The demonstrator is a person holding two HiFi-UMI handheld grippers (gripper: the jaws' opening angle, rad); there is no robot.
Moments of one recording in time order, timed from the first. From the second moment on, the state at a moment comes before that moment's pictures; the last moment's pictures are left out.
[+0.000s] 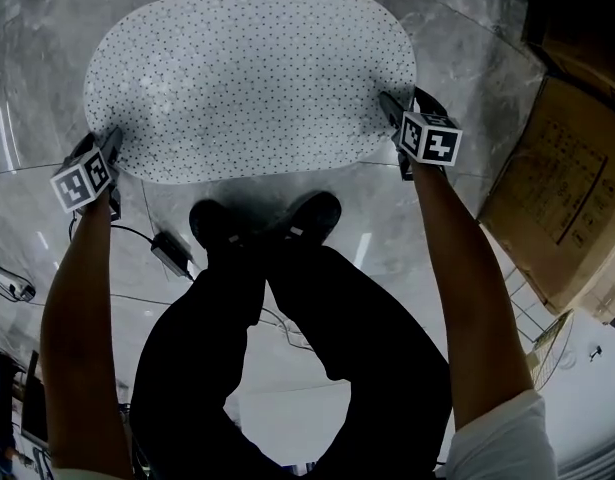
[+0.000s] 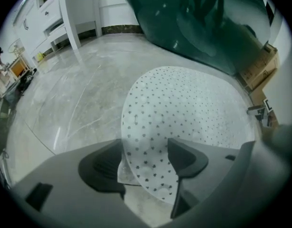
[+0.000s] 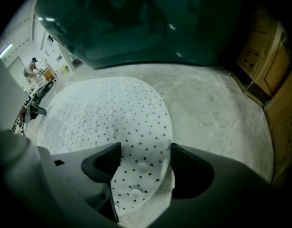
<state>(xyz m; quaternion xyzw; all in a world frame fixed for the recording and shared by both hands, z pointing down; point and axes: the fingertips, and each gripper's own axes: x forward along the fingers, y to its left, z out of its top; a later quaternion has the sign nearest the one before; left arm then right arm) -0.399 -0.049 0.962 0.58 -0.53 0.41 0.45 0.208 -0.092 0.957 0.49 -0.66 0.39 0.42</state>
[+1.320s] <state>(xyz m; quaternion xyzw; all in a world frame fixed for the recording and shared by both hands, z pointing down) -0.293 -0.060 0.681 0.66 -0.44 0.26 0.55 0.094 -0.090 0.666 0.45 -0.70 0.46 0.31</state>
